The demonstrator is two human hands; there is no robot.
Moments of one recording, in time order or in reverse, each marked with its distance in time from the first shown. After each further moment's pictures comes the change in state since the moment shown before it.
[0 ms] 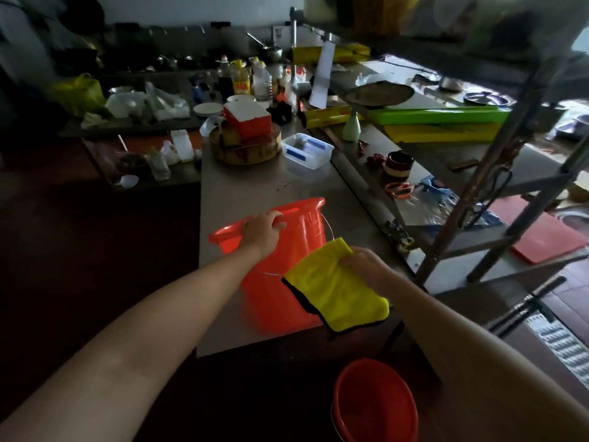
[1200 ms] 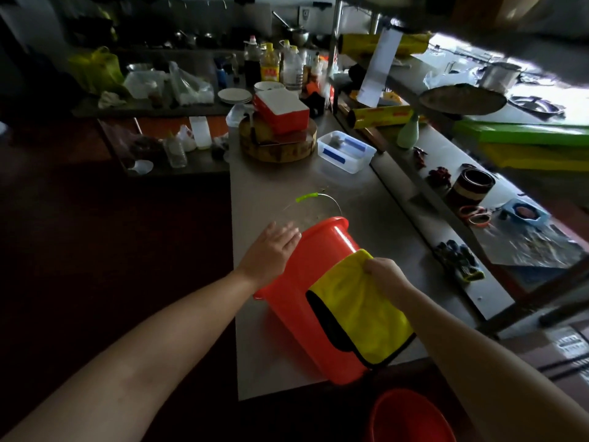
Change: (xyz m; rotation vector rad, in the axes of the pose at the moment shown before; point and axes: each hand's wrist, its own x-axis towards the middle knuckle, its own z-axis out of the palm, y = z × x) left_hand 0.074 -0.200 -0.015 0.490 0.030 0.606; right_hand 0.147 -0.059 0.128 -0.092 0.240 0.155
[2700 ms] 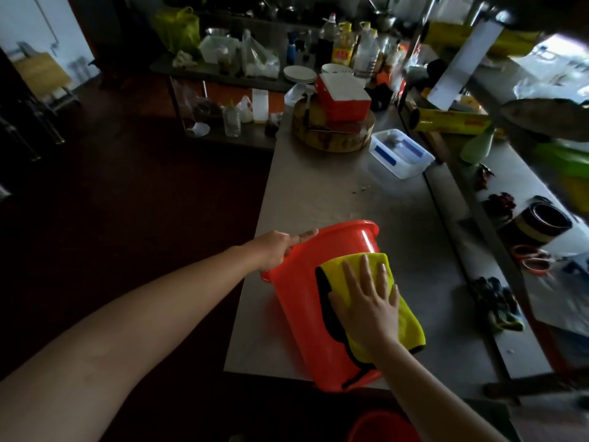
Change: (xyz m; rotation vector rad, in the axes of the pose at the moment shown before) left_hand -0.006 -0.002 -0.018 -0.576 -0.469 -0.486; right_hand -0.009 0.050 0.034 -1.060 0.045 -0.717
